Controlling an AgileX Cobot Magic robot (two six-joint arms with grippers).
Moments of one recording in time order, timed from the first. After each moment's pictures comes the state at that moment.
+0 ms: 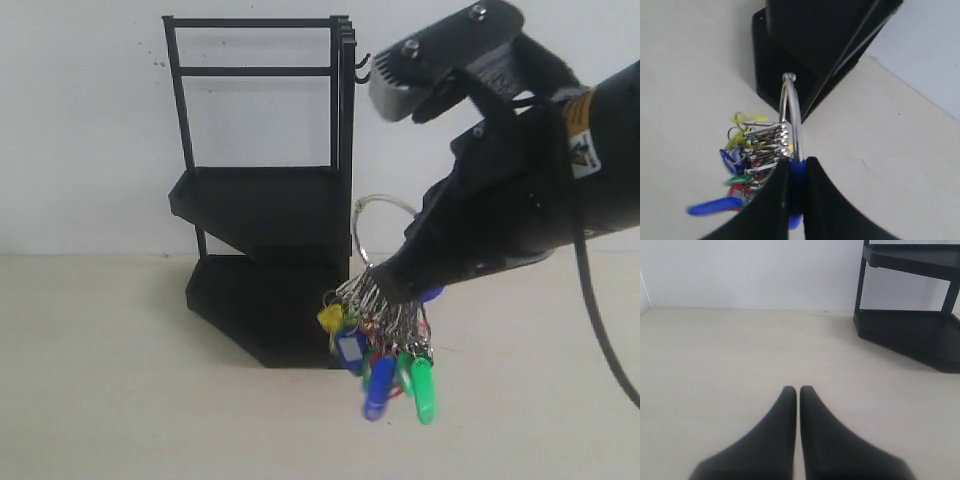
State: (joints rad) left arm -0.09 0.00 0.00 -0.01 0.29 0.00; right arm 0.80 1.23 -1.10 -0.36 0.68 0.19
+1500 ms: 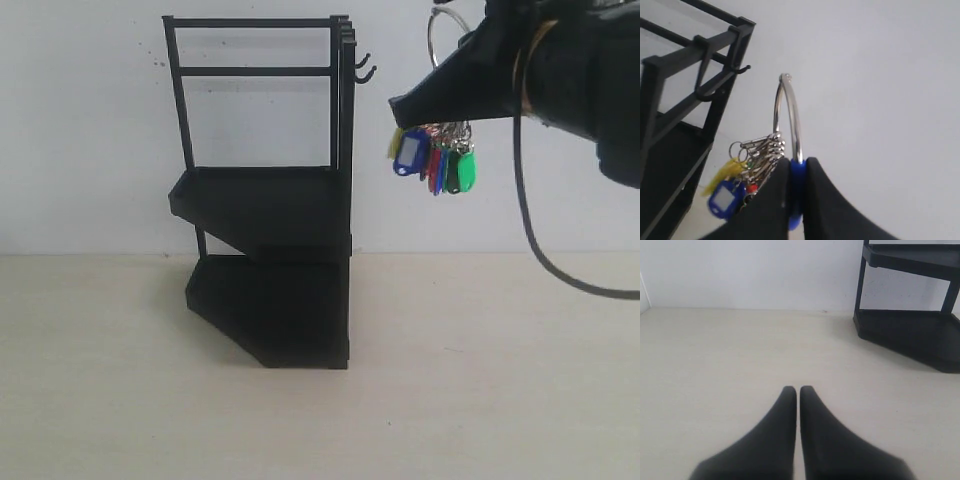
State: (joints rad) left arm -0.09 0.00 0.00 -0.01 0.29 0.00; right arm 0.68 1.42 -1.16 -1.66 0.59 1.36
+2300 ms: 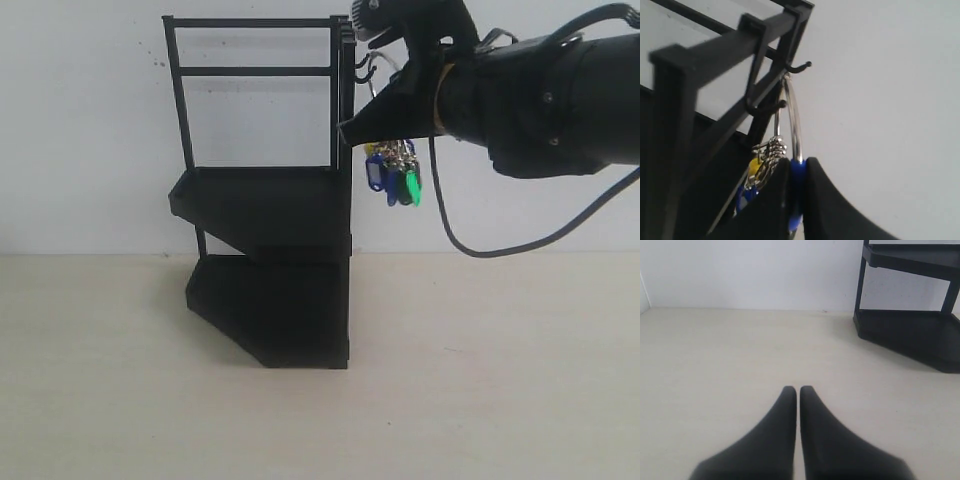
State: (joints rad) left arm -0.09 0.00 0.00 -0.01 0.29 0.00; right arm 0.59 1.68 -1.36 -1.72 0.36 1.45
